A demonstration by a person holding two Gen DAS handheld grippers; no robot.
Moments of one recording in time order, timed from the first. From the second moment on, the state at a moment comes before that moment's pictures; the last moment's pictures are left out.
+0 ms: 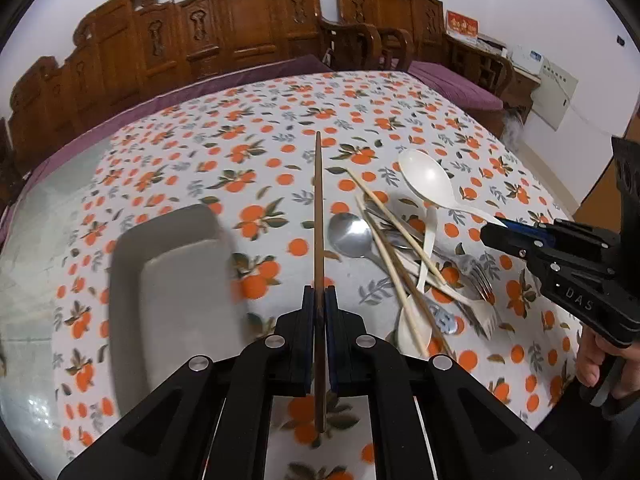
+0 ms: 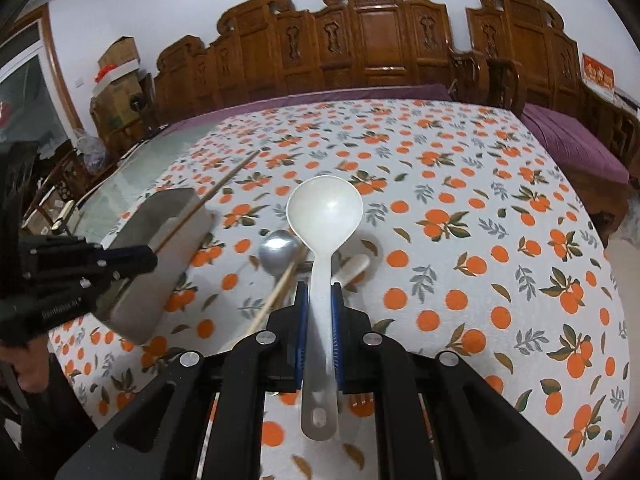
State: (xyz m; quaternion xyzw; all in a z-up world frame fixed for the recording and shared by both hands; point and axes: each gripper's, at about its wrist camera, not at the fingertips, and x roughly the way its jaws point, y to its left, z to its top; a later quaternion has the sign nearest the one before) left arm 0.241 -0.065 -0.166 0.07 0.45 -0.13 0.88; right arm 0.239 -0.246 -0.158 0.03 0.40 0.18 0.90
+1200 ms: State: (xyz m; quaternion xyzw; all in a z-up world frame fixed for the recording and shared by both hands) left arm 0.231 0.057 -0.165 0.03 0.47 -0.08 0.88; right arm 0.206 -0.149 -0.105 -0.03 0.39 0.21 0.90
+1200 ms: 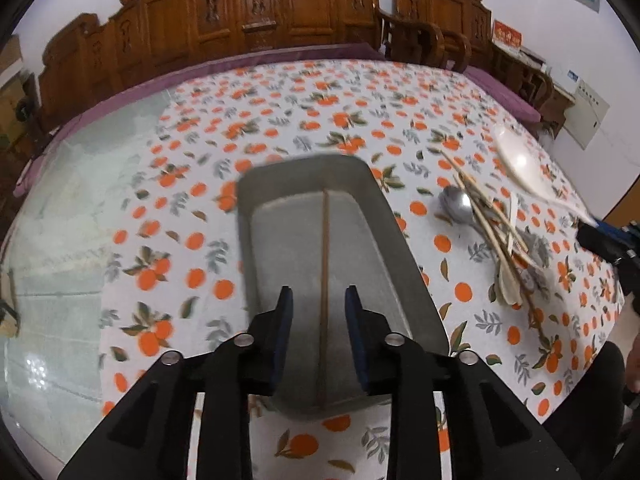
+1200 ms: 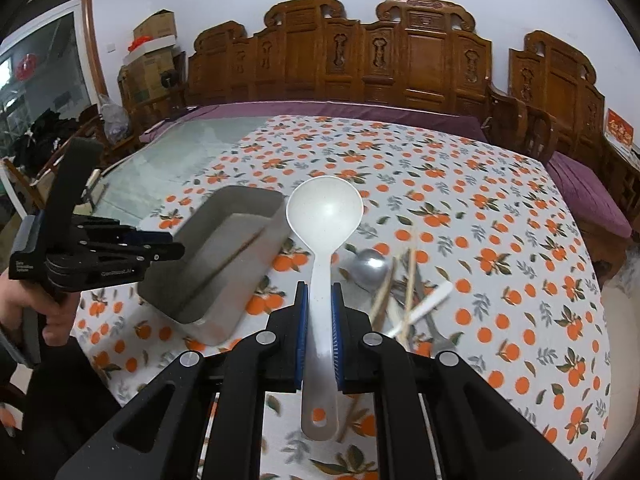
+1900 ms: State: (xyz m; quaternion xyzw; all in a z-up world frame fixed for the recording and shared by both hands) left arm 0.193 0.116 -0.071 0.00 0.37 -0.04 0.93; right arm 0.257 -0.047 -0.125 -0.06 0.44 0.26 0.86
